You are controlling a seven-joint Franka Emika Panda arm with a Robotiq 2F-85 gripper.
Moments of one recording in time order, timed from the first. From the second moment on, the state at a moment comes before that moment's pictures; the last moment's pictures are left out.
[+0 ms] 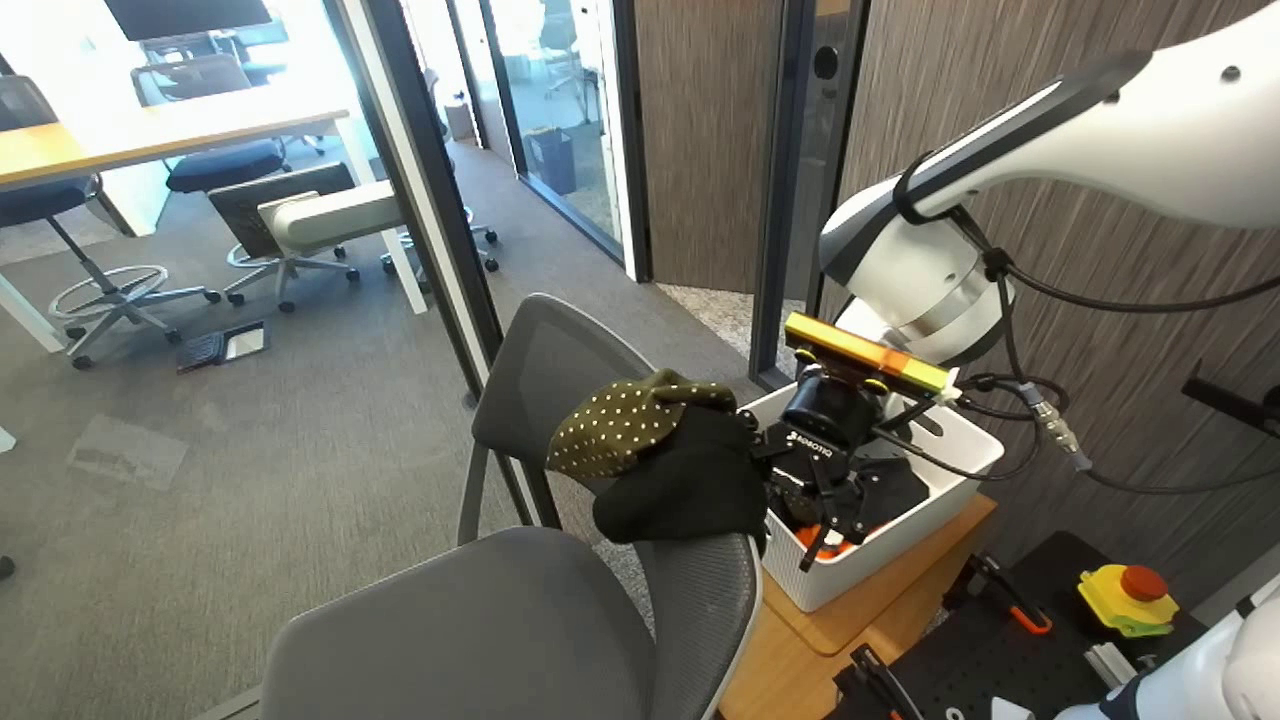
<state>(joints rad) 0.01 -0.15 0.07 -2.64 1.19 1.49 0.53</state>
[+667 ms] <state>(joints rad) 0.01 -0.16 0.07 -2.66 1.31 1.56 0.53</state>
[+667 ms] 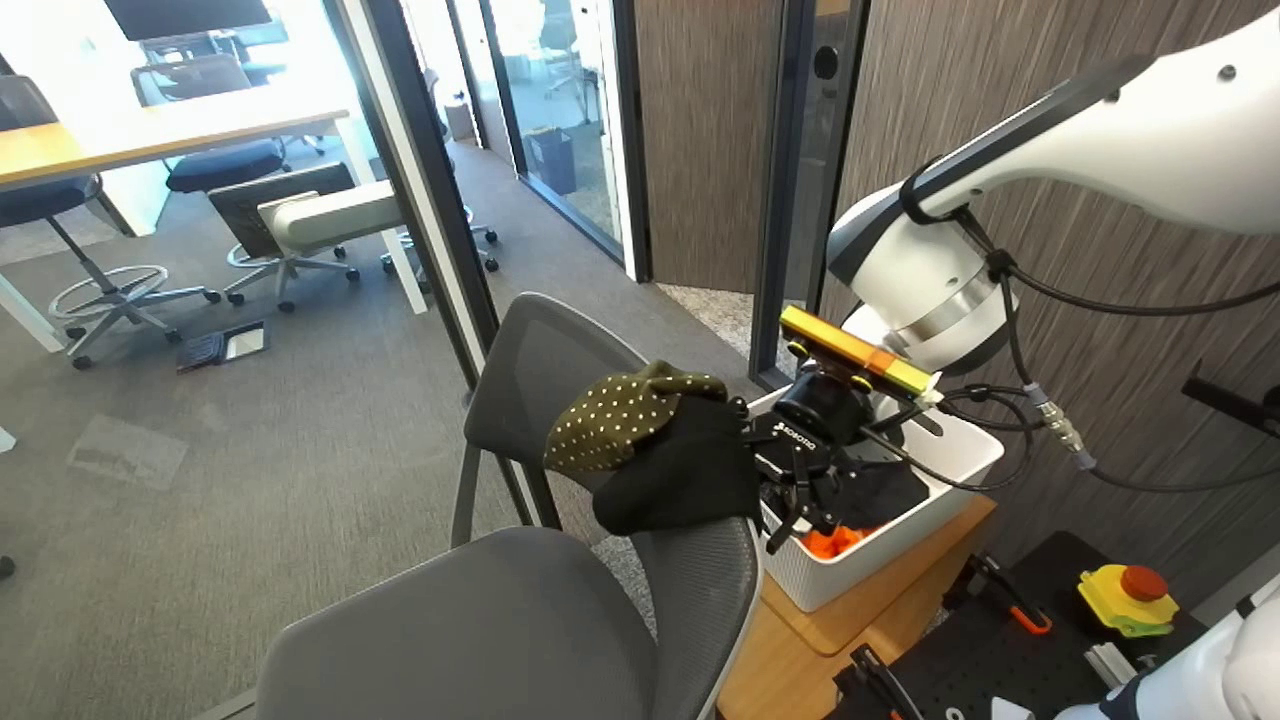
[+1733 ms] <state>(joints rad) 0.05 -0.16 0.09 -2.66 1.33 1.52 0.47</state>
